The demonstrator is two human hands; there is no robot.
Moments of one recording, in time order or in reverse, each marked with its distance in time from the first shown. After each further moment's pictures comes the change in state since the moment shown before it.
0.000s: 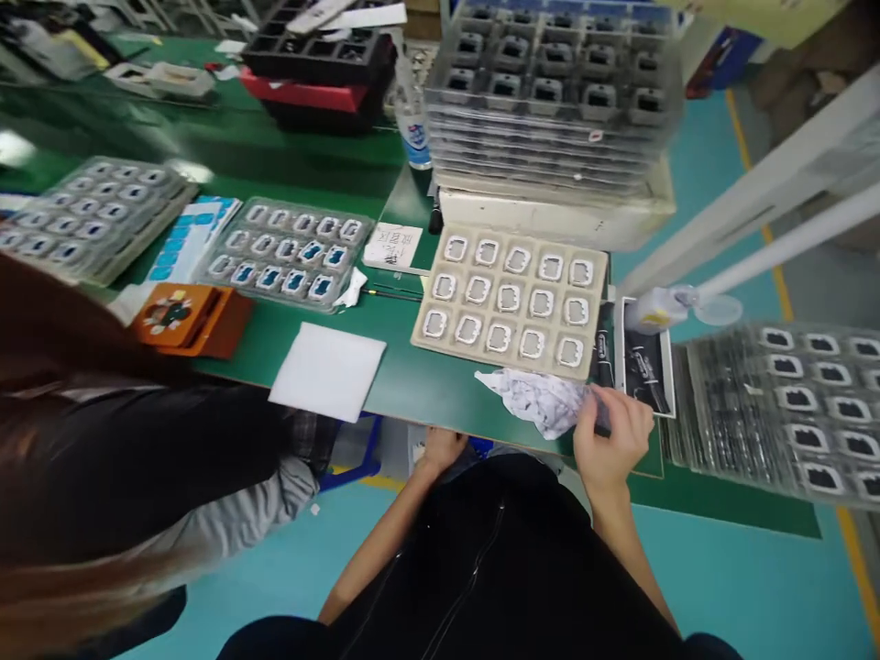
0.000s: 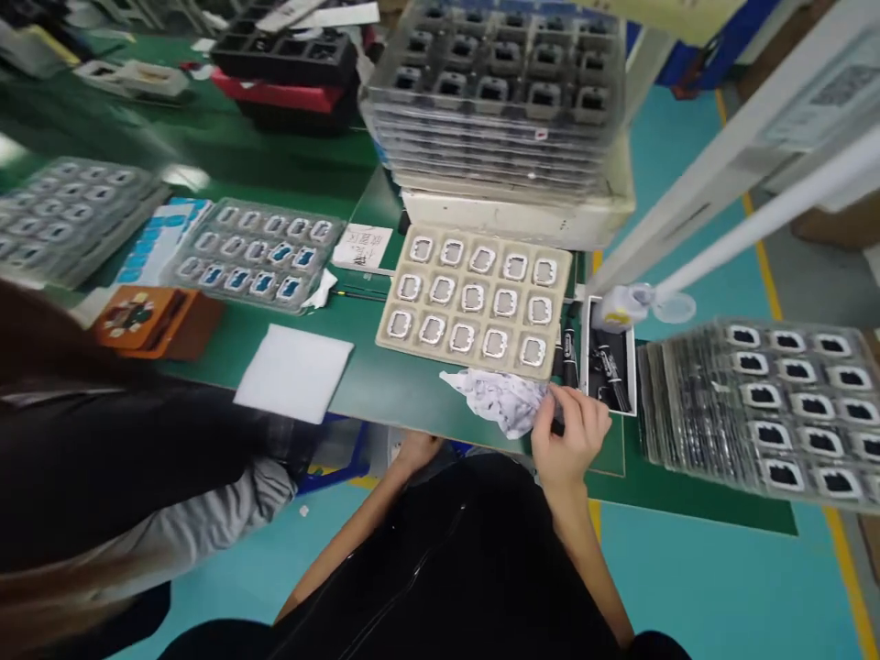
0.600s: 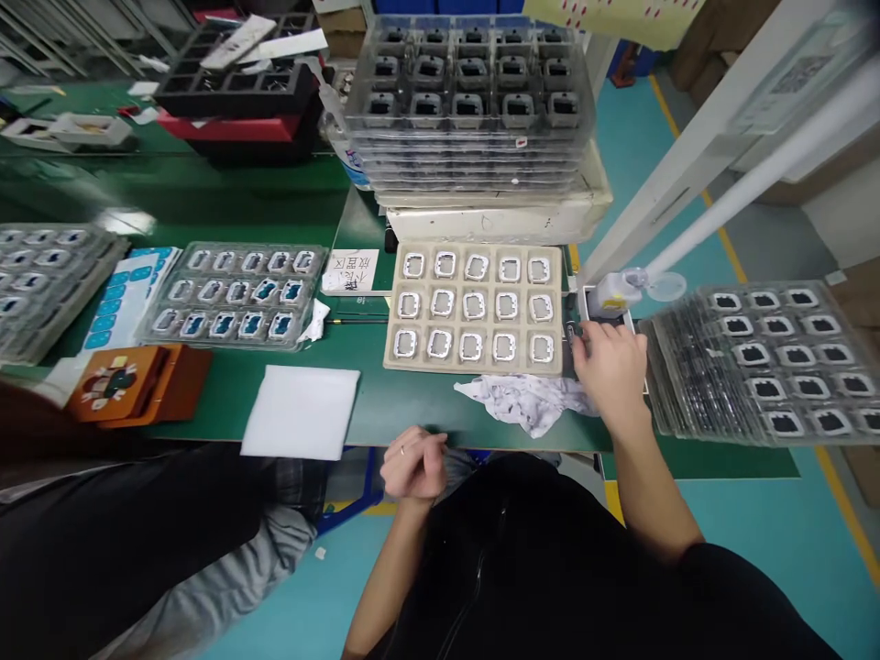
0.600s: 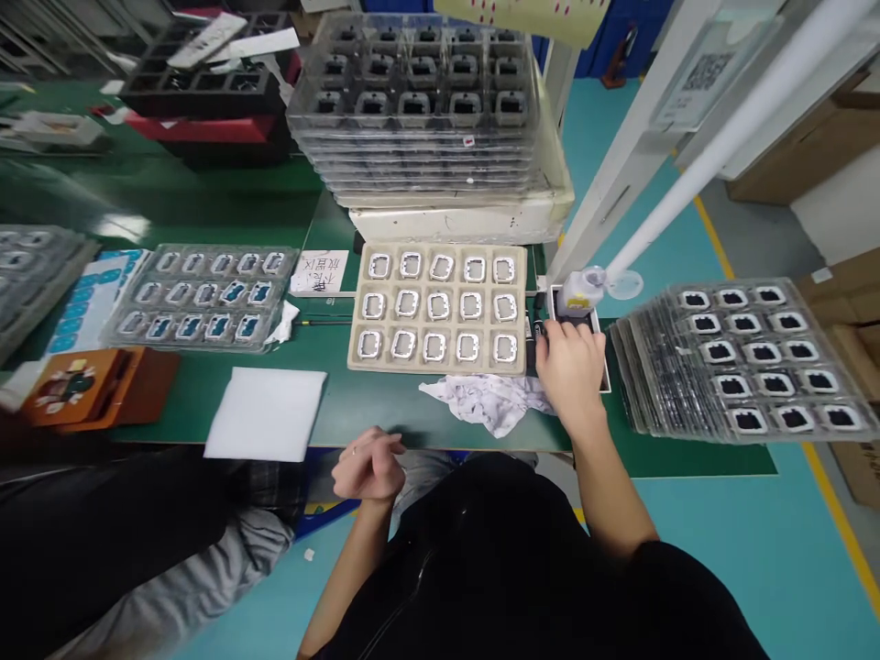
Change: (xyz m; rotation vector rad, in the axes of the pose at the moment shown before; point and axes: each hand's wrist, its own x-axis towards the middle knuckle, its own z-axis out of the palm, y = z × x) left_hand -0.027 0.070 -0.093 -0.449 0.945 0.609; right_hand 0.089 0.030 0.009 -0.514 -0.502 -0.022
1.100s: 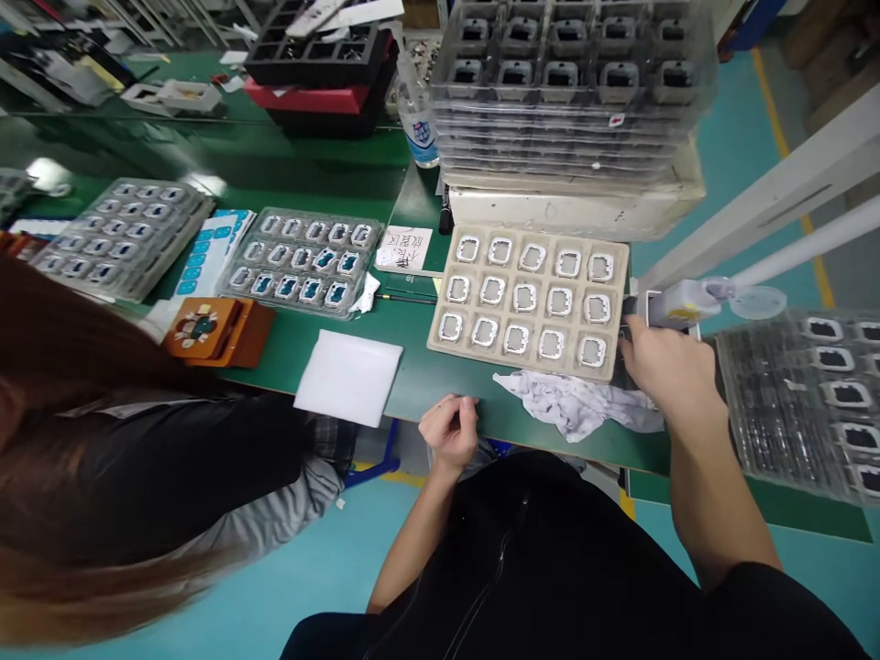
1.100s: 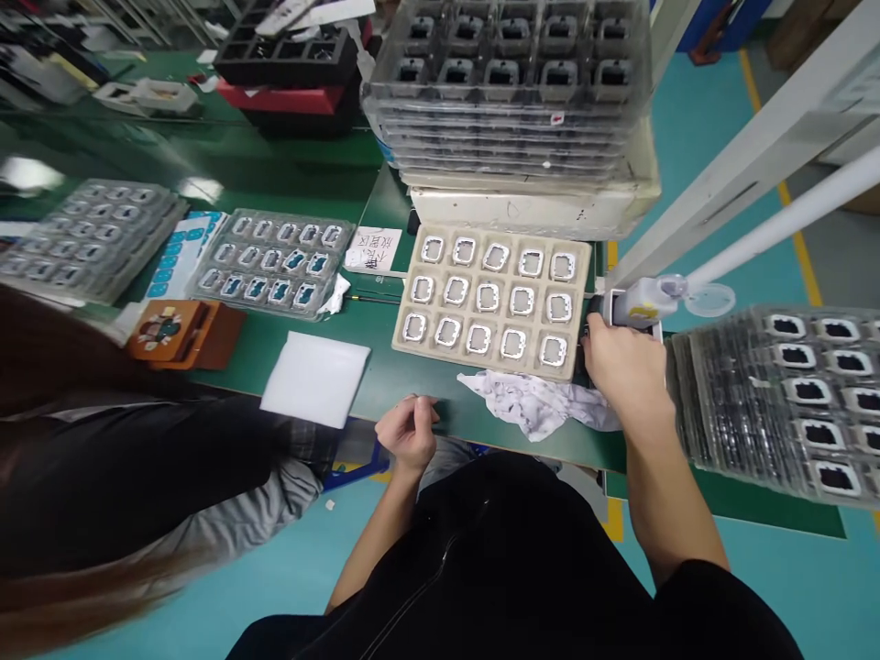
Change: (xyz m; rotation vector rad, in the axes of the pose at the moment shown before) left_hand 0.025 0.013 0.011 0.120 0.057 -0.124; right_hand 0.040 0.003 -0.016 -0.206 -0.280 -0.154
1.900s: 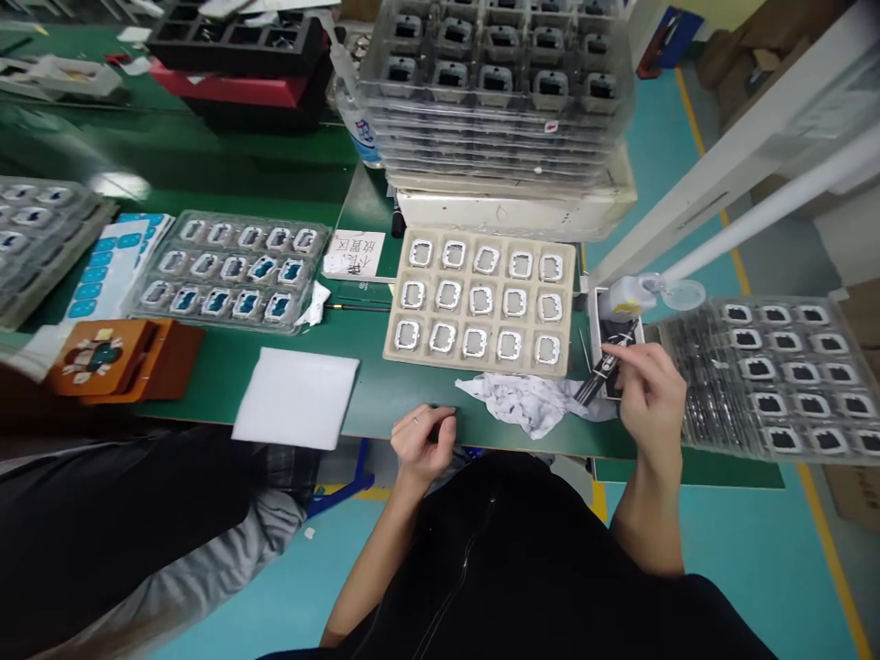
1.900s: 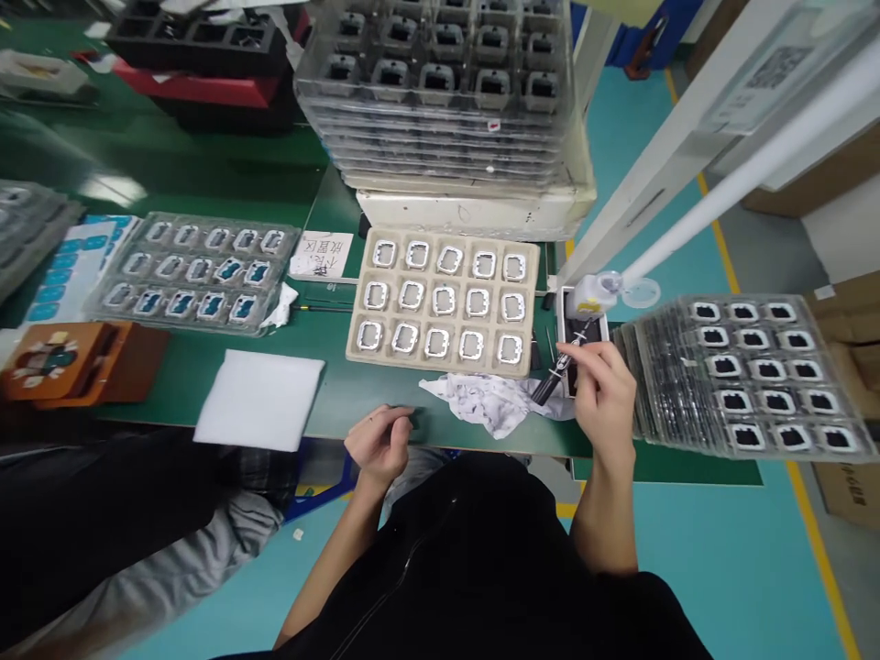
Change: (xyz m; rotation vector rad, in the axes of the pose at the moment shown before) left_hand 0.004 0.000 -0.006 -0.041 -0.222 0.185; right_hand -0.074 0.011 0.013 0.938 0.463 0.060
